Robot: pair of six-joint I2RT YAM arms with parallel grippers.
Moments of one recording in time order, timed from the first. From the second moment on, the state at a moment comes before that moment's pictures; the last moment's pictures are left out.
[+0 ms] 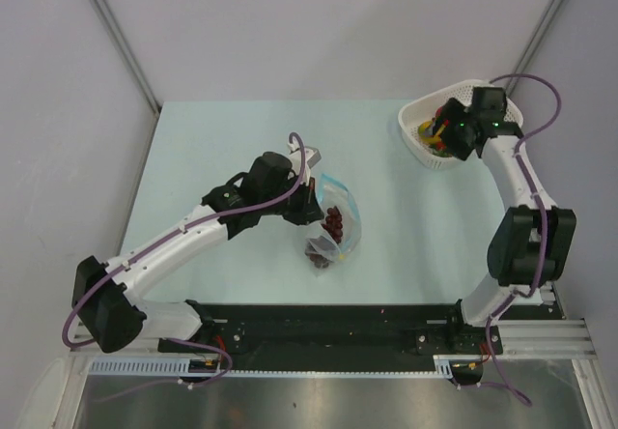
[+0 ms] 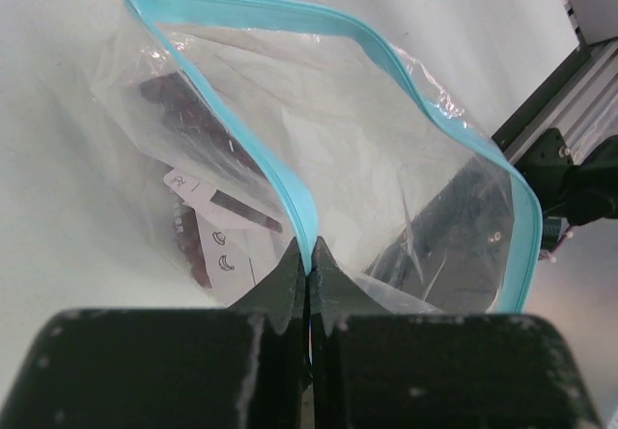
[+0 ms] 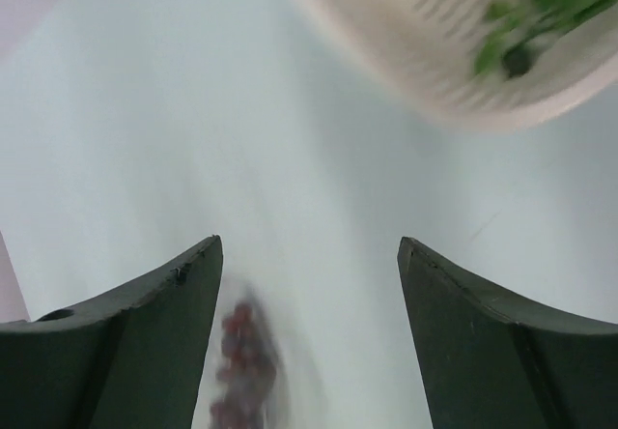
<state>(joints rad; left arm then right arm) -0.76 1.29 1.10 -0.47 0.23 -0.39 -0.08 1.71 1.50 -0.53 -0.18 0.58</state>
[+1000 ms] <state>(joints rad) -0.75 1.28 1.10 -0.42 0.21 -0.49 0.84 1.51 1.38 -0.73 0.05 0.68</state>
